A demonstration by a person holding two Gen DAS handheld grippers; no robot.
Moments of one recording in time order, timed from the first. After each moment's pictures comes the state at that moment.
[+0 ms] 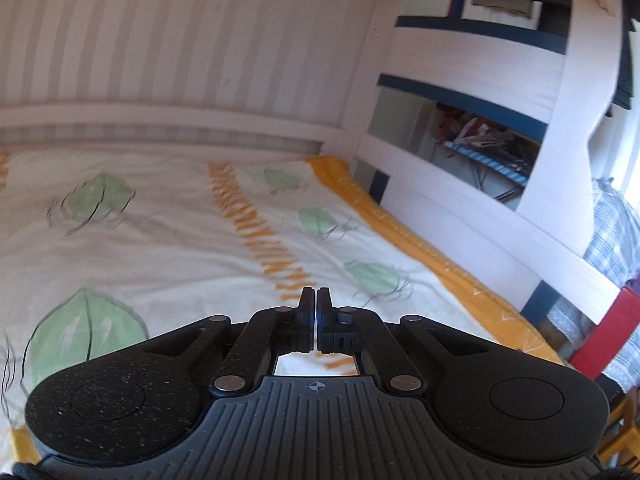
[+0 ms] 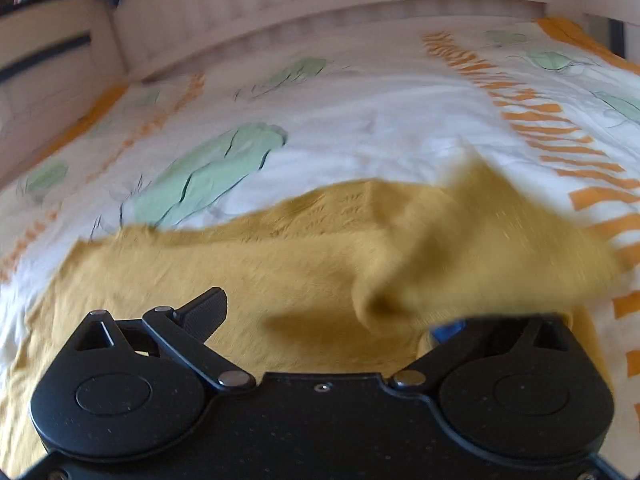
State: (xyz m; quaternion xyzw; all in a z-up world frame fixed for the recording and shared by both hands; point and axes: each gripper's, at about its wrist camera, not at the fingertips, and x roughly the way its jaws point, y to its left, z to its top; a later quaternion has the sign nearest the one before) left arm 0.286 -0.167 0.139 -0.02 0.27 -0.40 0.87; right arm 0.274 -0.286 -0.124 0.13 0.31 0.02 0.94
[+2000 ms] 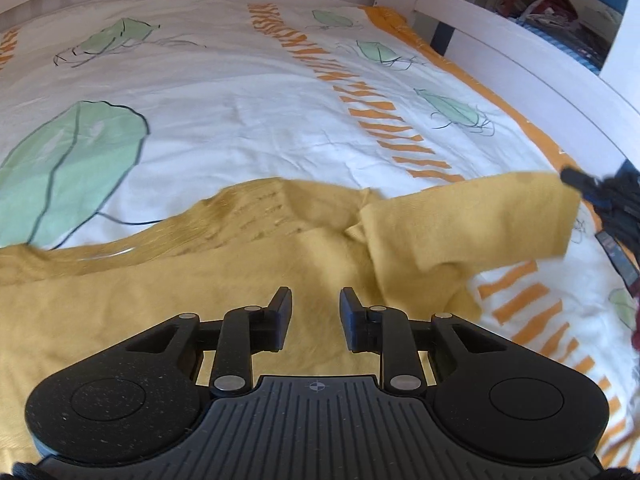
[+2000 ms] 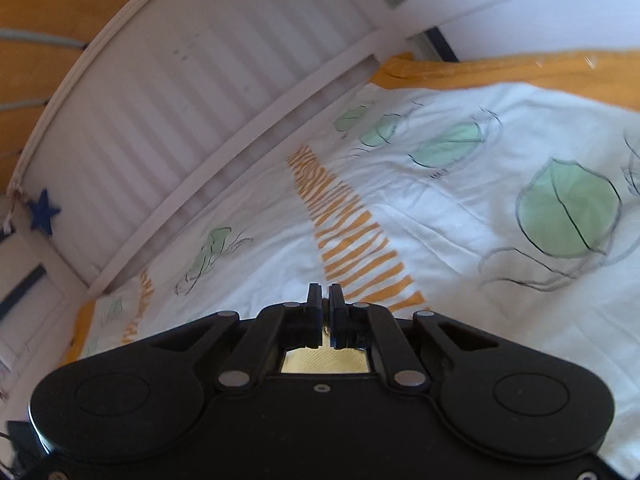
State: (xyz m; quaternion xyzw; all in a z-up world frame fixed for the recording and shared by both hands) left arm 0.307 -0.205 -0.073 0.05 0.43 -0.34 0.84; right arm 0.174 -0.489 -0.057 0.37 0.17 -0.10 0.91
